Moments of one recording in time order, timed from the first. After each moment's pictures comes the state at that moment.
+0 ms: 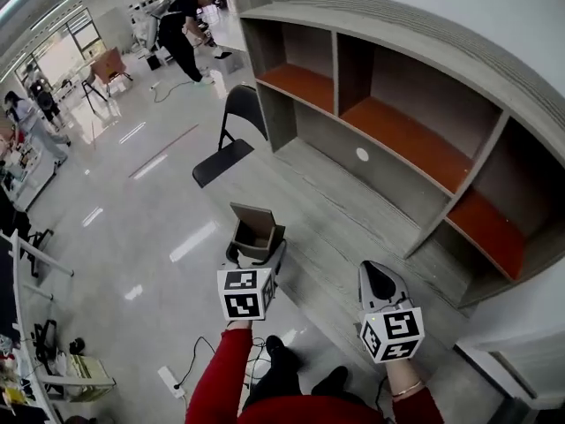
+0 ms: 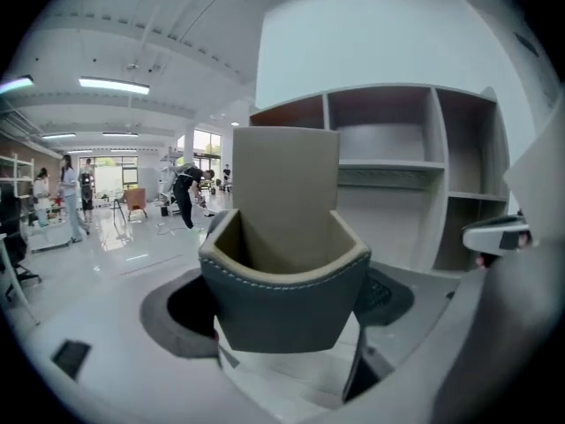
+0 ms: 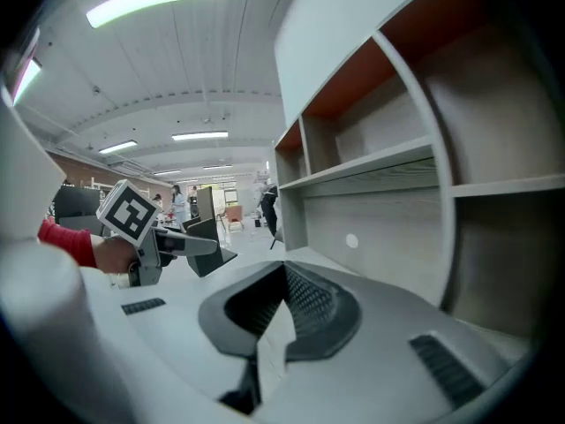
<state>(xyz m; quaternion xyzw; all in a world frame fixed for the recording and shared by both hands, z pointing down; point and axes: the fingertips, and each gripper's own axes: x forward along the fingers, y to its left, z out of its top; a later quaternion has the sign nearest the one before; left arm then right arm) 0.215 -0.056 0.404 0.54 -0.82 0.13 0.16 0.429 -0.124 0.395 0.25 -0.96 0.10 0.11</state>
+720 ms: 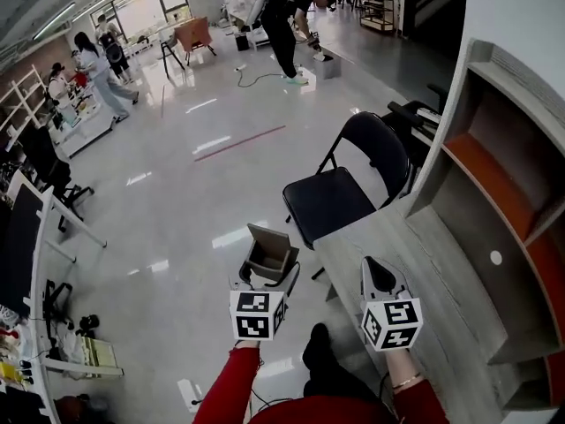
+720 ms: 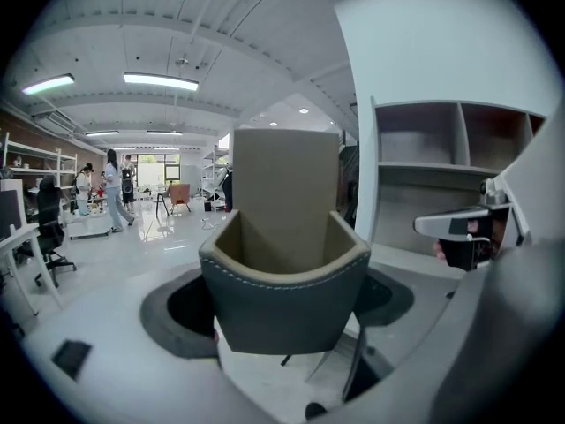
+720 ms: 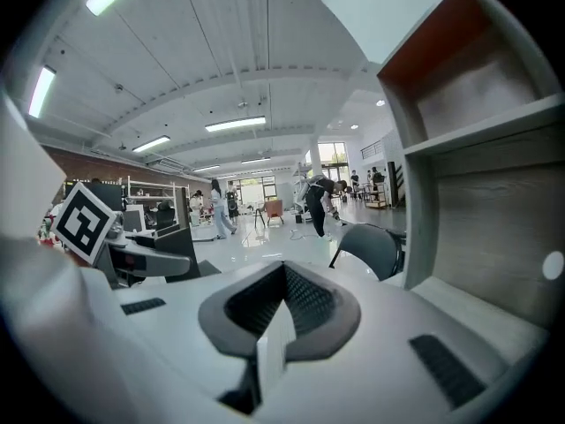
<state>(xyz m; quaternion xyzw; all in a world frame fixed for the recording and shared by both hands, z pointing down) -0.028 0.080 0.420 0.44 -0.88 0.09 0.17 0.097 -0.070 0.405 0.11 -0.98 0.07 0.12</state>
